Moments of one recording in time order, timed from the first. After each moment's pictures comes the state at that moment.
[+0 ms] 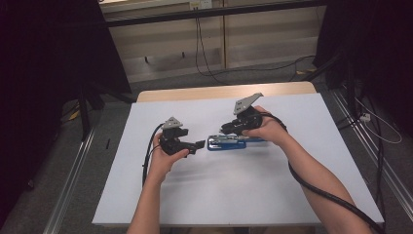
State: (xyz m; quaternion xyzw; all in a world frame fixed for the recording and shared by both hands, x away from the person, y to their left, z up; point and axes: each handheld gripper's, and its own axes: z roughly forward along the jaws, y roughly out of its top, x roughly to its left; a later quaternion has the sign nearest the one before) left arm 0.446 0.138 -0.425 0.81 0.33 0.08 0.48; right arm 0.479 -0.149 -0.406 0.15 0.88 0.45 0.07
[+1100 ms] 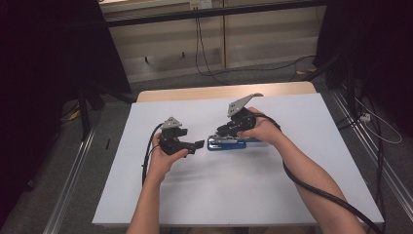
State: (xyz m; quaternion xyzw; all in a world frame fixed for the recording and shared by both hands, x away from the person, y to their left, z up) left arm 0.446 0.140 -0.424 0.81 0.33 0.08 0.48; right arm 0.486 -0.134 -0.416 0.14 0.89 0.44 0.06
